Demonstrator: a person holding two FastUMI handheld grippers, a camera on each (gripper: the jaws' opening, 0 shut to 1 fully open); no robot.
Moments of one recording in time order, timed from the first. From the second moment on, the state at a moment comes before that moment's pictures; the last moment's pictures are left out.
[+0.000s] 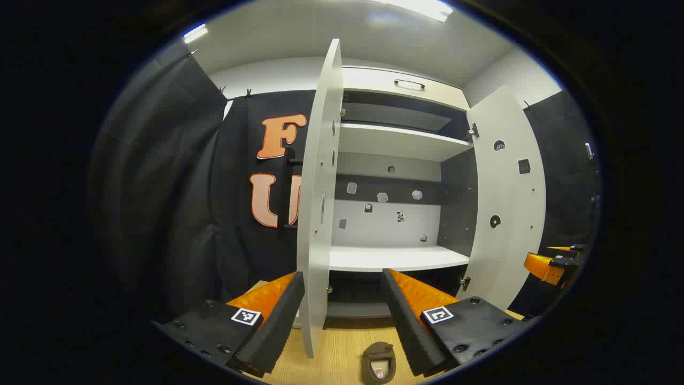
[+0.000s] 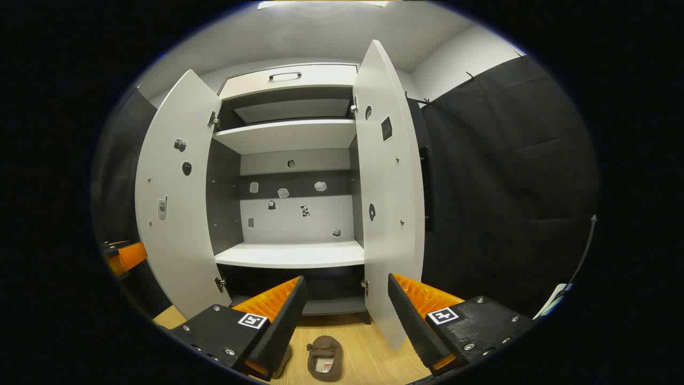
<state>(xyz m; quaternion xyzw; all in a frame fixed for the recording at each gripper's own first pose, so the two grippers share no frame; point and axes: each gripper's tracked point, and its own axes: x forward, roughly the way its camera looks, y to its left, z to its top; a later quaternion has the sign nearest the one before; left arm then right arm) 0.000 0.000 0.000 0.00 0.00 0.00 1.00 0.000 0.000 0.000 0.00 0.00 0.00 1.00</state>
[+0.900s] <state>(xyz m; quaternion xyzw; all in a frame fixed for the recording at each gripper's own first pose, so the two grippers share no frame) -0.003 0.001 0.004 0.00 0.00 0.00 1.00 0.000 0.004 -0.003 -0.01 0.01 0.00 1.00</state>
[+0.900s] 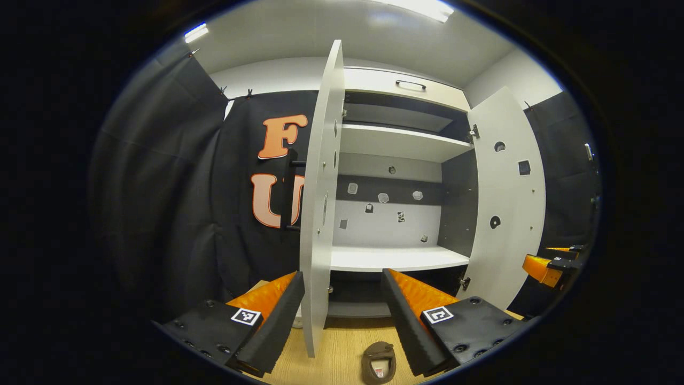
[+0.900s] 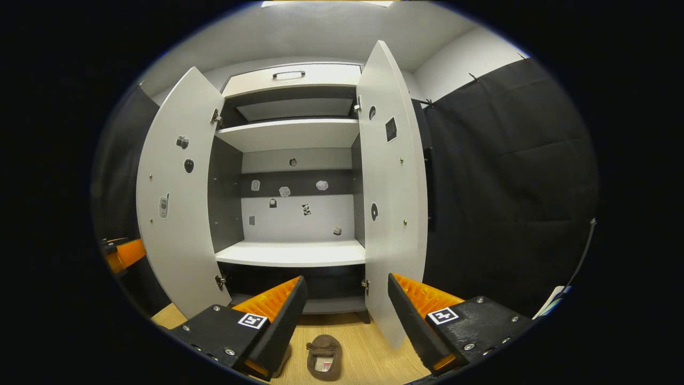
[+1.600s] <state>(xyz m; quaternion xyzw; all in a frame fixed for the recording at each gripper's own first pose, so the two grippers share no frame) -0.005 -0.002 0.003 0.01 0.00 0.00 1.00 0.028 0.020 -0.133 0.00 0.13 0.03 0.99</state>
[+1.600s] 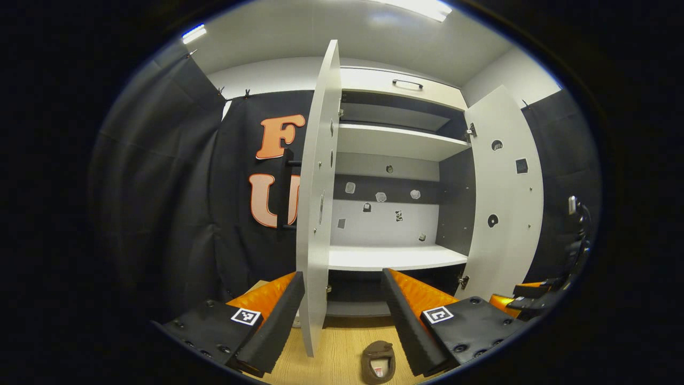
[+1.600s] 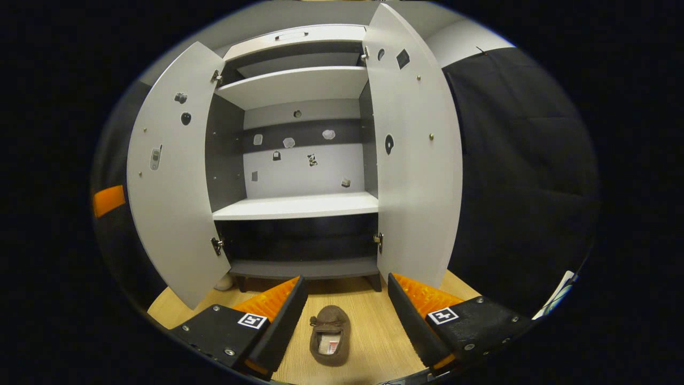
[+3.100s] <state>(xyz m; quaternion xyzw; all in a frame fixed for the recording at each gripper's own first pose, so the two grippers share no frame) -0.014 0.046 -0.021 0.02 0.03 0.06 1.00 0.090 0.016 -0.328 0.00 0.34 0.00 0.94</state>
